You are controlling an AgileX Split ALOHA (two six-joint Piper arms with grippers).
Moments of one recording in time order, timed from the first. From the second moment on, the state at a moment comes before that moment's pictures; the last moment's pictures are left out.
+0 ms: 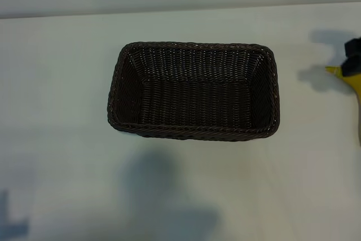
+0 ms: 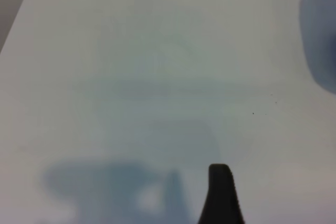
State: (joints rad) left arm 0.07 -0.01 -0.50 0.01 1.05 0.00; right arm -0.10 1.53 -1.02 0.37 0.84 -0.27
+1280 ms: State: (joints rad) left arm 0.07 -0.01 -0.50 0.01 1.05 0.00; right arm -0.10 1.87 -1.12 0.07 0.76 -0.09
